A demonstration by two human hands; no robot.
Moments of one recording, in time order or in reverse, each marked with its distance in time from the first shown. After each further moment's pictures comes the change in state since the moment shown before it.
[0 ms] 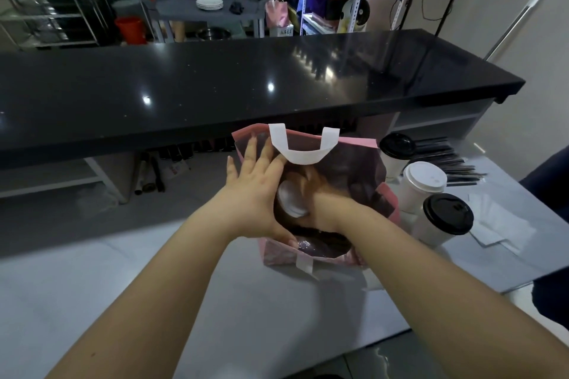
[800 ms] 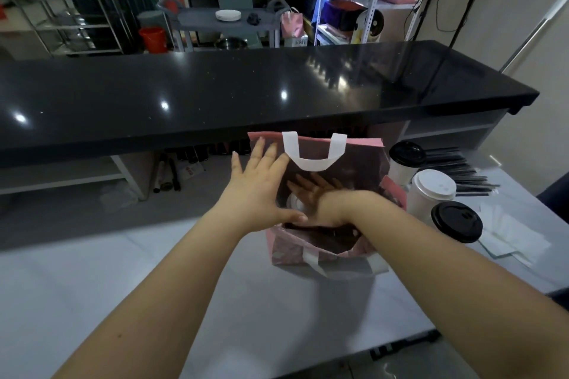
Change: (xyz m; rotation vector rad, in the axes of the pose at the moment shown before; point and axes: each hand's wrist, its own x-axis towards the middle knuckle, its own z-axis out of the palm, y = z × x) left_hand -0.001 -0.006 0.005 0.056 0.178 -0.069; right_hand 0.008 0.003 -0.012 -0.205 -0.281 -0.041
